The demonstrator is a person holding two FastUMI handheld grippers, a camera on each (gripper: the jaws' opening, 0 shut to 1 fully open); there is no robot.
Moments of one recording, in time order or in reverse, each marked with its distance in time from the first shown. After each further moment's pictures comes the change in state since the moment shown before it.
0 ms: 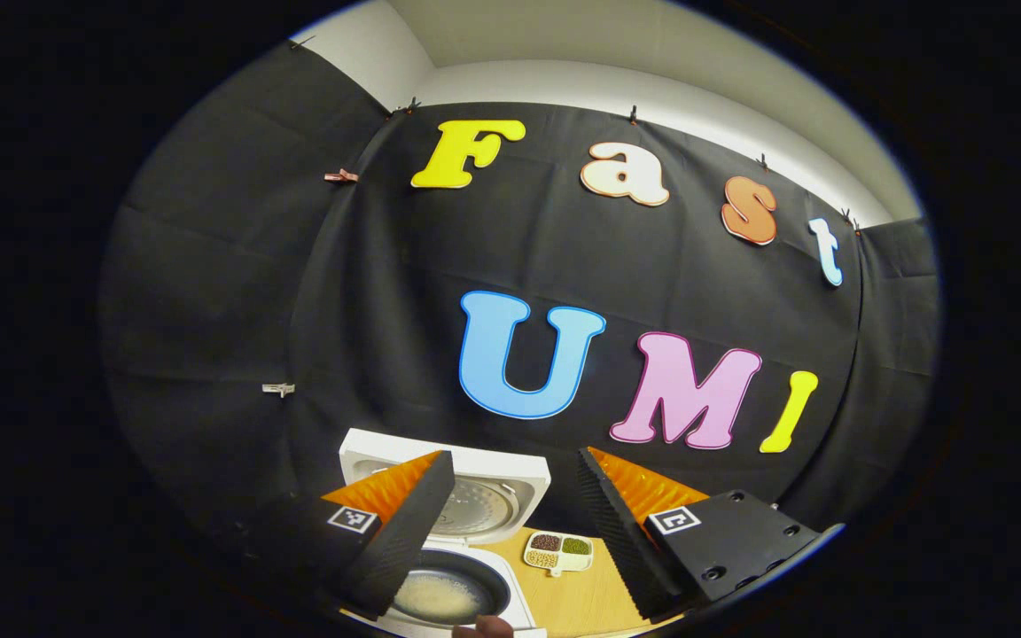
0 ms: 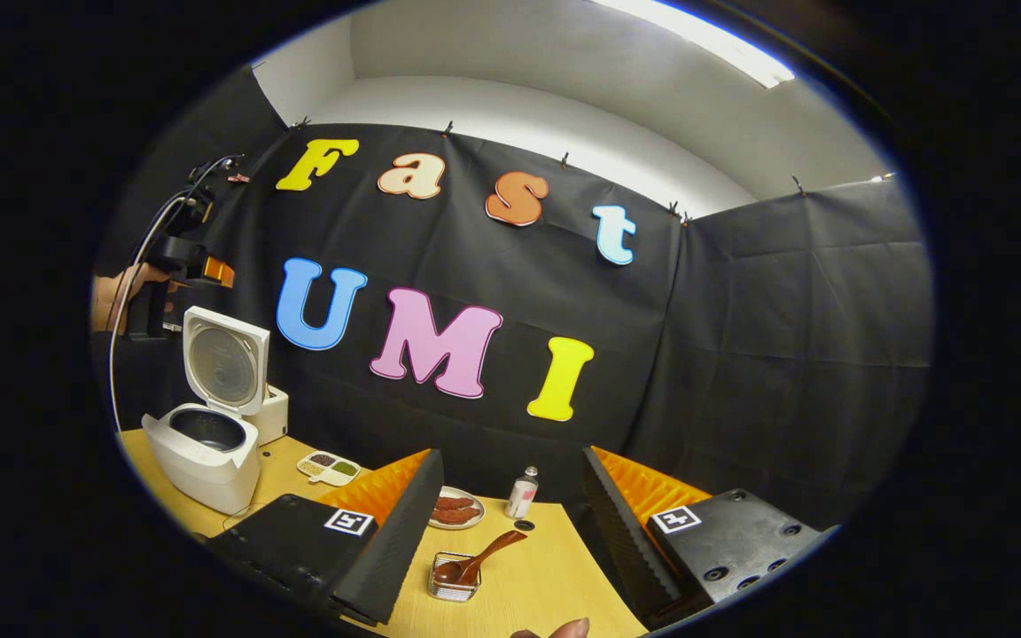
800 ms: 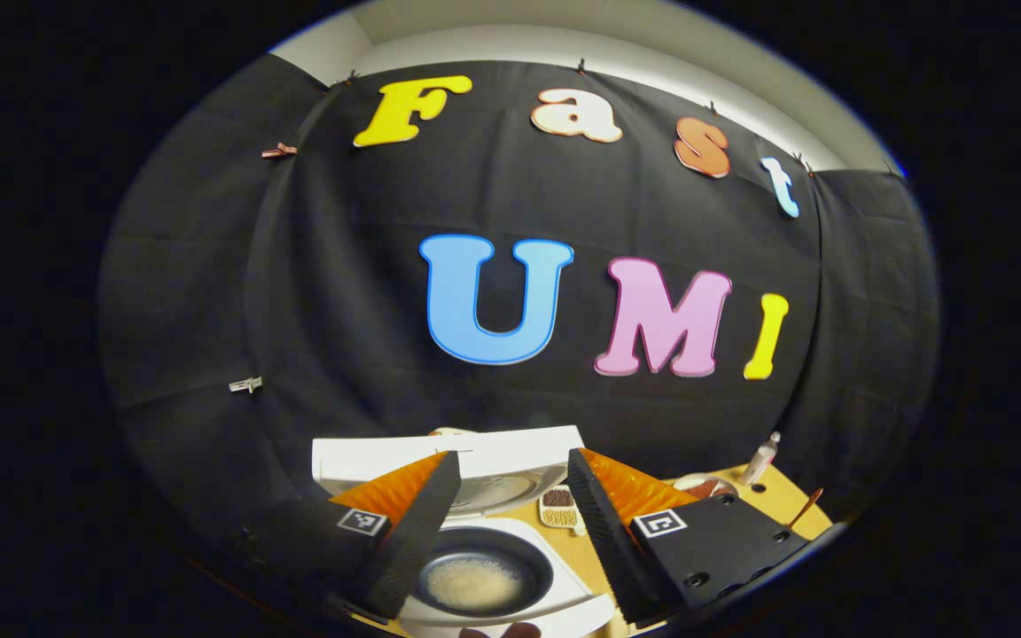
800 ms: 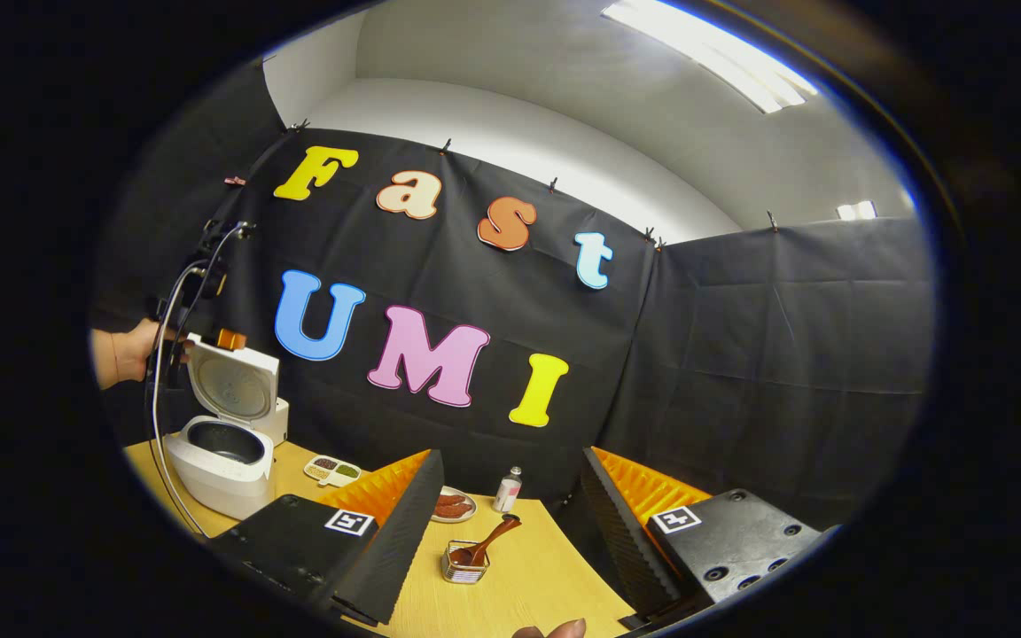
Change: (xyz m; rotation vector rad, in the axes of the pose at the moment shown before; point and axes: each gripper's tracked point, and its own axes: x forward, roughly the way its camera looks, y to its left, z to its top) left arm 0.024 0.015 -0.038 0.063 0.121 -0.133; right arm -0.111 0.043 0.080 -0.067 -0.019 -0.124
